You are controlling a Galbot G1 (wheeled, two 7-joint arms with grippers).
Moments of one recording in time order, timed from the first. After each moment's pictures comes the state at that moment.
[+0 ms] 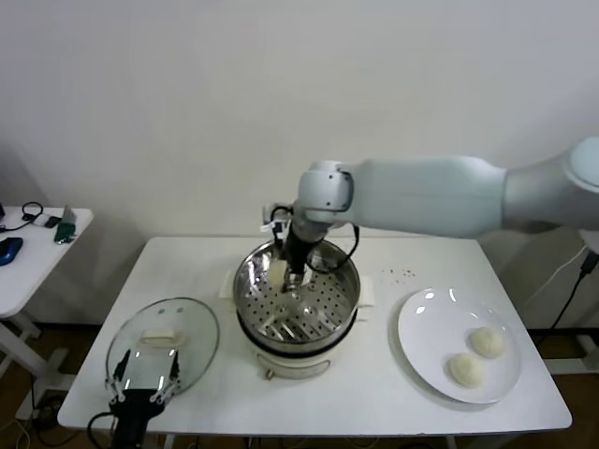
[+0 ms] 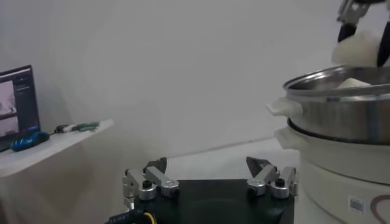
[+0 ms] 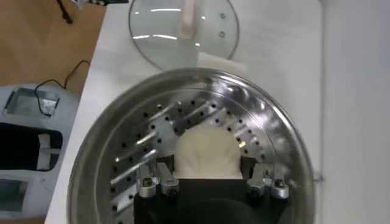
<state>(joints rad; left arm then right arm) 1.83 -1.42 -0.67 -2.06 0.02 -0.13 -0.10 0.73 1.30 -1.54 1.39 0.94 -0.62 -0.70</state>
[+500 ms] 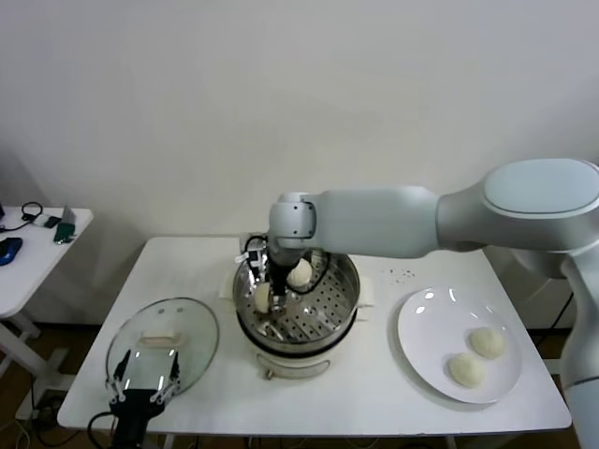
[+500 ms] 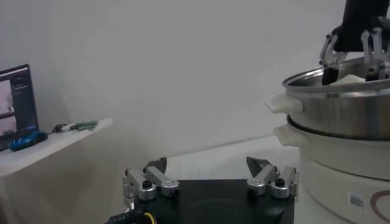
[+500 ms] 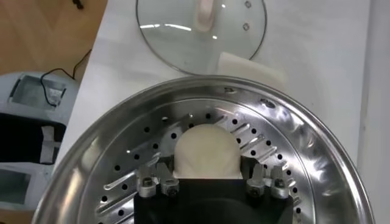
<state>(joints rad) 1.83 -1.42 -0.67 -2.05 0.02 -0.12 -0.10 0.63 1.42 -1.55 1.27 0.89 -0.61 -0.72</state>
